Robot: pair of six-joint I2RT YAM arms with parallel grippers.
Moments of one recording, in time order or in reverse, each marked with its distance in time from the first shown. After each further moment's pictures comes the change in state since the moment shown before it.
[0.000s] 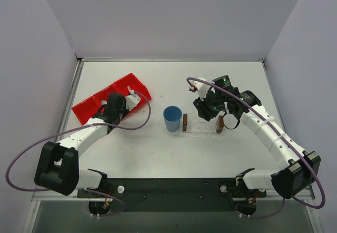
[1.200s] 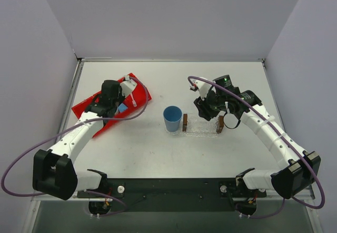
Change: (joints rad) left arm 0.010 -0.062 0.213 -0.138 -0.066 -0.001; right arm -0.012 0.000 0.000 0.000 -0.008 0.011
